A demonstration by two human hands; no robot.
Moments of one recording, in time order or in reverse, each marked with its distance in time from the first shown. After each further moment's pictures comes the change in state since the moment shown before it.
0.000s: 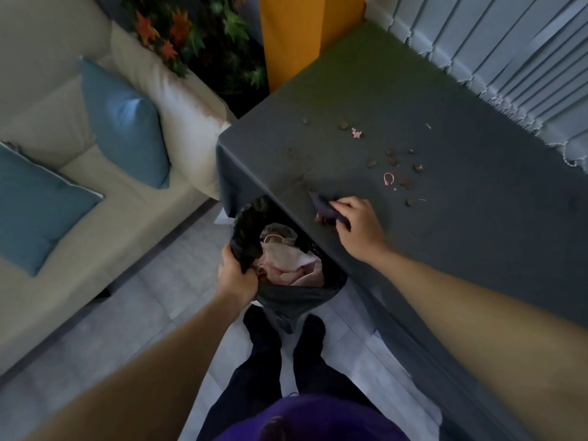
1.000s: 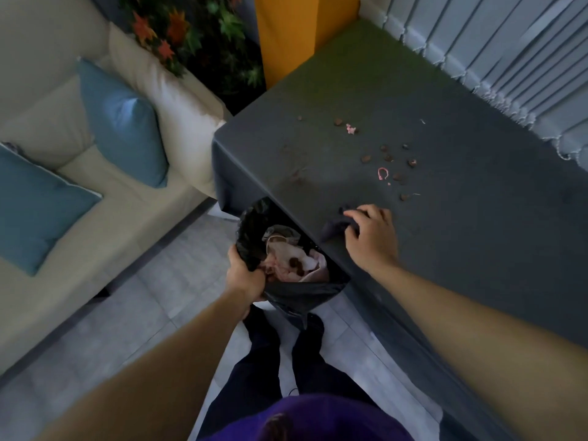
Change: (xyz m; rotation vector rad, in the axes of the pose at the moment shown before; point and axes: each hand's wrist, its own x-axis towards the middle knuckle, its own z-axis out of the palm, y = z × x) left_hand -0.015 0.005 0.024 -0.219 -0.104 -0.107; right_hand -0.040 0.008 -0.010 -0.144 0.120 0.186
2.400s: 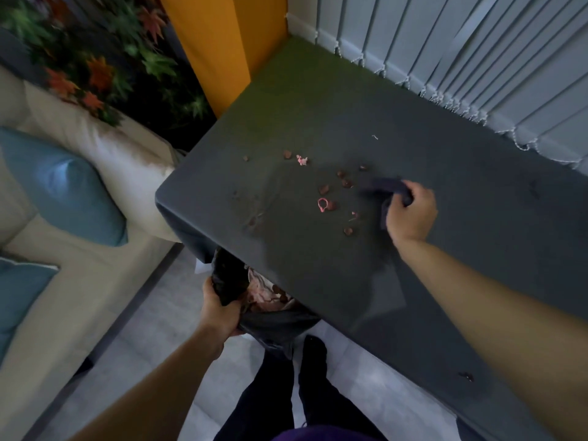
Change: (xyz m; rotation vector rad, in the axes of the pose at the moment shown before) left_hand 0.043 0.061 0.020 0.075 -0.040 -0.008; right_hand 0.106 0.103 -0.044 0.309 0.576 0.545
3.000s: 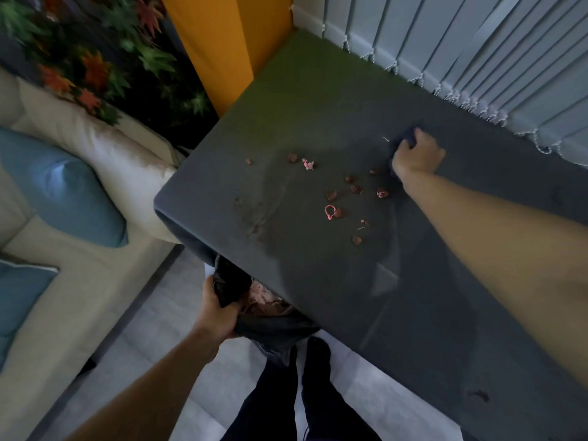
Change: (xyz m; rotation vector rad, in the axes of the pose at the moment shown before) left_hand 0.021 0.016 -0.009 0.061 -0.043 -0.005; right_hand 0.104 -0.046 0.055 -0.234 -0.191 0.143
